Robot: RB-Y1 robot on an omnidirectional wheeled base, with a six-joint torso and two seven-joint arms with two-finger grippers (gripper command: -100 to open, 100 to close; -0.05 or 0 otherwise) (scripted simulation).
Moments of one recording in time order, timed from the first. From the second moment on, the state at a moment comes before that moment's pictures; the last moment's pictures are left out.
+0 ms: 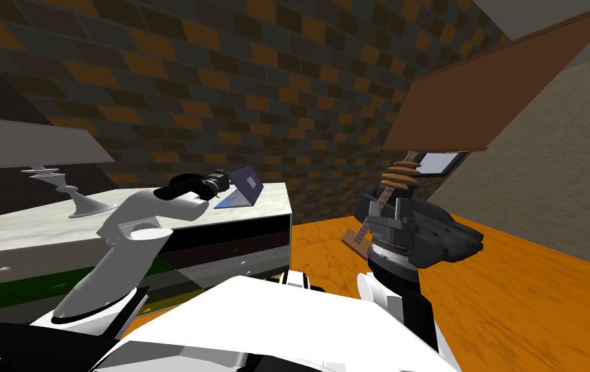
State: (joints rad) left arm -0.01 0.76 0.48 -2.33 0.31 0.99 0.30; right arm 0.47 0.03 -0.02 -2.36 -0.02 -0.56 0.07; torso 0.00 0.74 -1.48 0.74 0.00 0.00
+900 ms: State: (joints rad) left arm -0.09 0.56 0.49 -2.08 0.35 0.78 0.38; right arm 0.47 0.03 -0.02 -2.36 -0.02 -0.56 0.07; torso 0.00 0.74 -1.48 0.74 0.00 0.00
